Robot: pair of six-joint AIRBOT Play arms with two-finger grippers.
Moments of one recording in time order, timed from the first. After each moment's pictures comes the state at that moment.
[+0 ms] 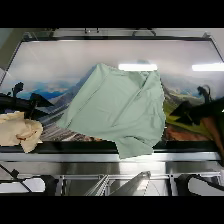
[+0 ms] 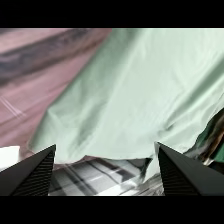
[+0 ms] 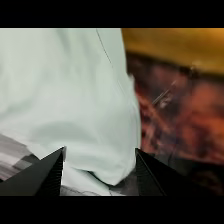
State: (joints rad) left arm 0.46 -1.54 1.13 0.84 -1.46 -1.29; right arm -0.40 -1.27 0.76 -0.87 1.31 1.30
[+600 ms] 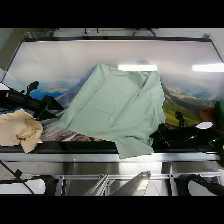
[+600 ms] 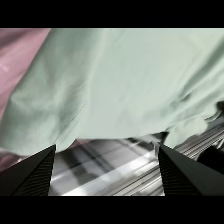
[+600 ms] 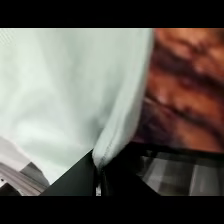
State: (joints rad) left arm 0.32 -1.54 1.13 0.93 -1.50 -1.28; right arm -0.16 -1.26 0.36 -0.59 0.96 1.20
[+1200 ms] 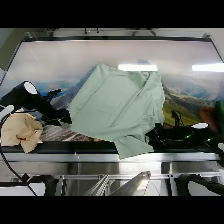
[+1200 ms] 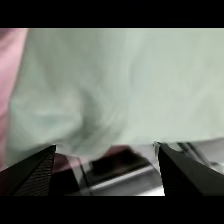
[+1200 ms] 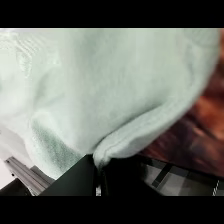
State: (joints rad) left arm 0.06 -1.54 1.07 1.25 -1.35 -1.32; right arm -0.14 -1.30 0.35 -0.45 0.95 1.06
